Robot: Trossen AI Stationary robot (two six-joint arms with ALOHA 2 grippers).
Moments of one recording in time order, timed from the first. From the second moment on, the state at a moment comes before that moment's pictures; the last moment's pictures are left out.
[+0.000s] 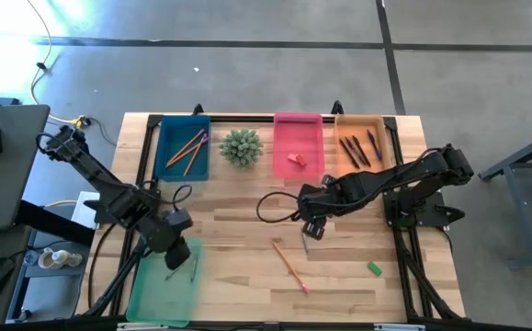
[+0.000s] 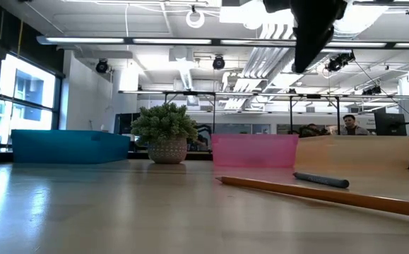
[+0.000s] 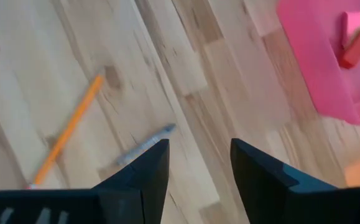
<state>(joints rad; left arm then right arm) -0.60 1.08 0.86 -0.82 -0.07 -1.37 0.25 1.57 1.37 -1.07 0.21 0.62</state>
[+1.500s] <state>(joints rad) -0.81 1.44 0.84 -0.73 0.10 -1.98 0.73 1.22 0.83 -0.99 0.05 1.34</state>
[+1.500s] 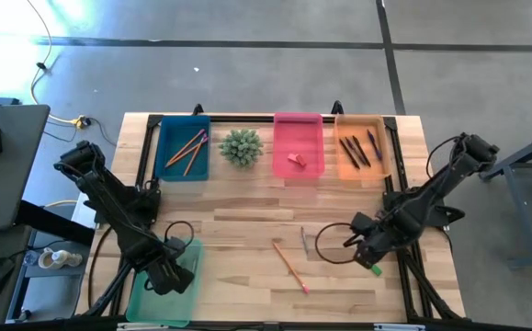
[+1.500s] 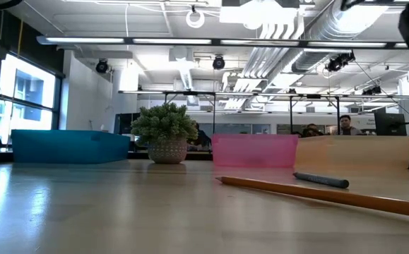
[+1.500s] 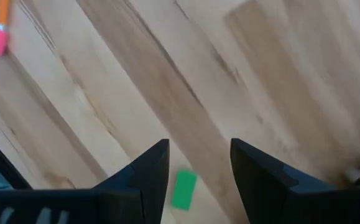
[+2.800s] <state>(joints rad) -0.81 1.27 1.14 -0.73 -0.47 -1.80 1.00 1.48 0.82 -0.85 -0.05 1.70</state>
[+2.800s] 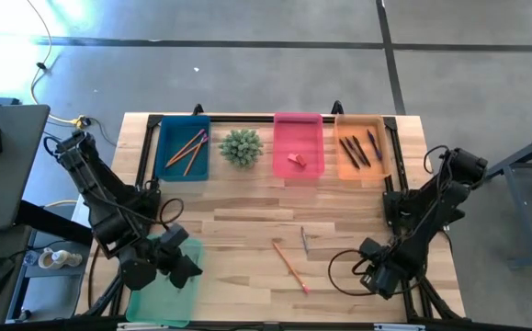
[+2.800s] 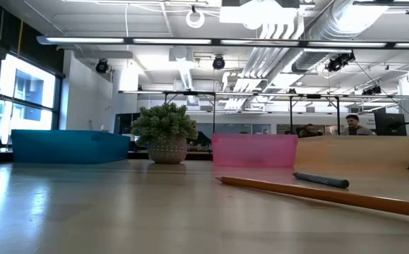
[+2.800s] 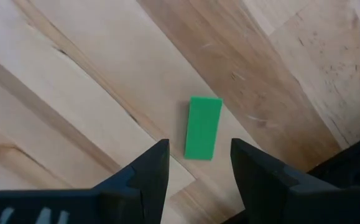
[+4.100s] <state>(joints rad) -0.62 1.28 1.14 -0.72 -0.55 -1.50 1.00 1.51 0.72 -0.69 -0.05 1.81</state>
